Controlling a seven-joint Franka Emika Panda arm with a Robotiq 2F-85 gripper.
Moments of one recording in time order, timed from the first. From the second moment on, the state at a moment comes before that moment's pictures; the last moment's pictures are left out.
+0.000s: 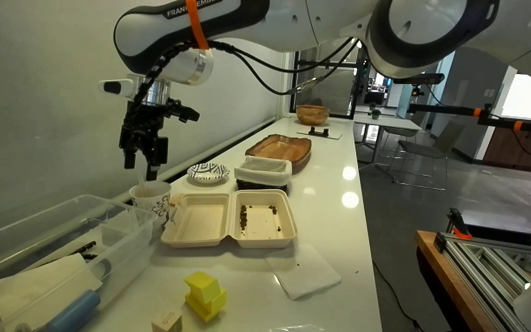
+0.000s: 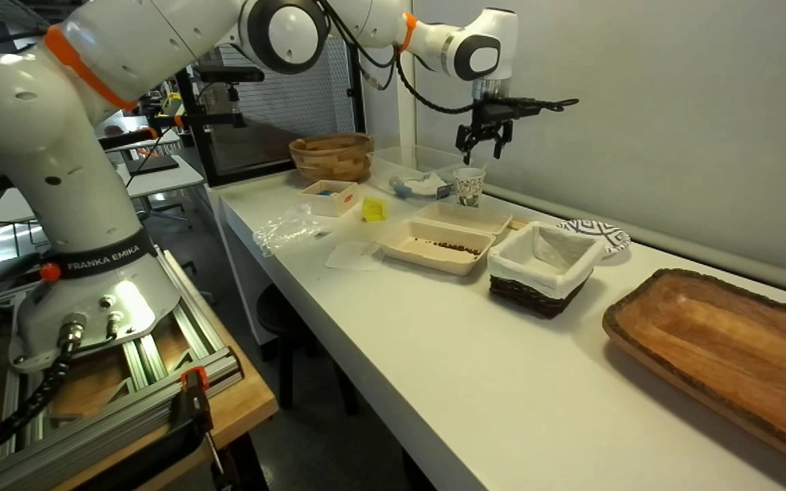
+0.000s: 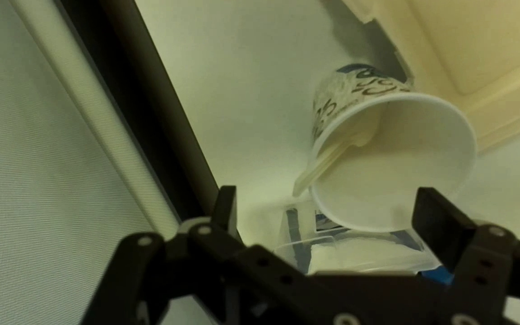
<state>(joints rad) -0.24 1.08 0.10 -0.80 0.08 1.98 -1.41</state>
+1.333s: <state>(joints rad) -0.24 1.14 0.08 -0.68 0.10 1.79 -1.38</state>
